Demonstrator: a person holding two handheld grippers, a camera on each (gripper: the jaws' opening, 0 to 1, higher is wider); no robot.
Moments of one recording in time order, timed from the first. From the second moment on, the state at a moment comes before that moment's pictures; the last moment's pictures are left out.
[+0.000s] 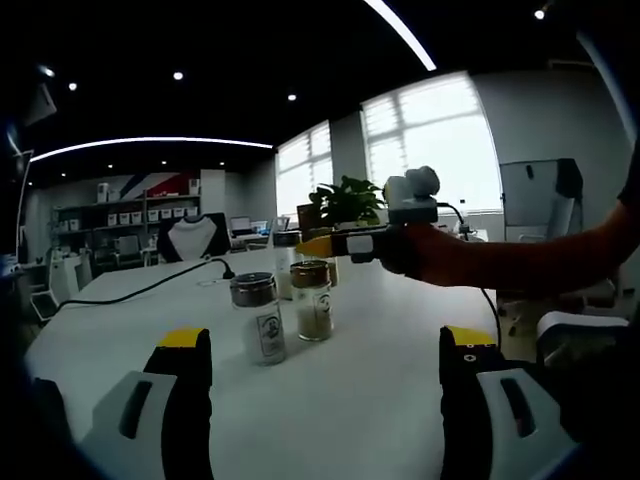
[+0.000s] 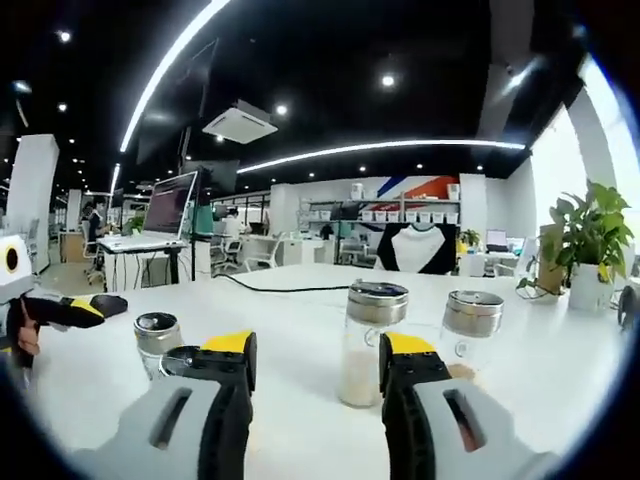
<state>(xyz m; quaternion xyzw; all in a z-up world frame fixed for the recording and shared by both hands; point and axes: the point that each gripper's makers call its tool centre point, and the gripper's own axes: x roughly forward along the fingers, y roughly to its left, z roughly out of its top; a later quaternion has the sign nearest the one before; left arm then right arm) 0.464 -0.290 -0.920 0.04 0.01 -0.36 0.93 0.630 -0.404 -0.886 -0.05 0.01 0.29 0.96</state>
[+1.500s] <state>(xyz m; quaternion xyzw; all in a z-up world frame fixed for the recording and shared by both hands) 0.466 -0.292 -0.922 0.05 0.01 -0.36 0.93 0.692 -0.411 -0.883 -0.03 0.02 0.27 0.96</state>
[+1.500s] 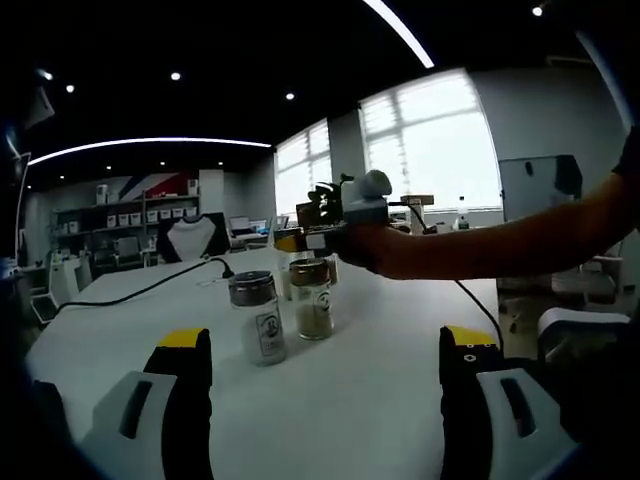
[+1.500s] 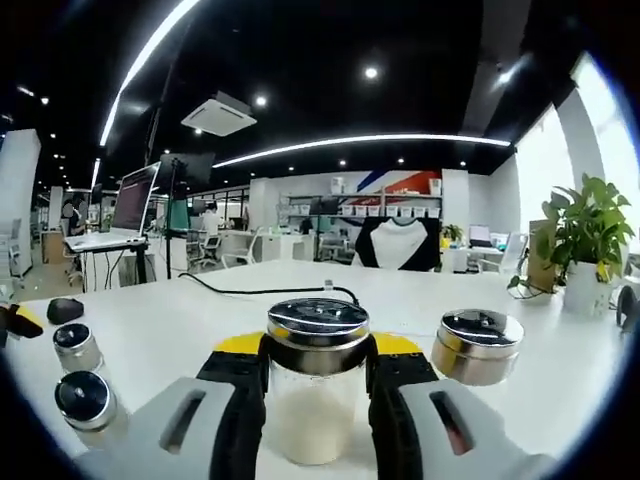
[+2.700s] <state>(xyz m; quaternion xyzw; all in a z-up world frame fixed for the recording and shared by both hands) 0.454 -0.315 -0.926 0.05 0.01 -0.40 0.92 0.562 -0.421 -0.852 0.01 0.00 0.36 0.93</state>
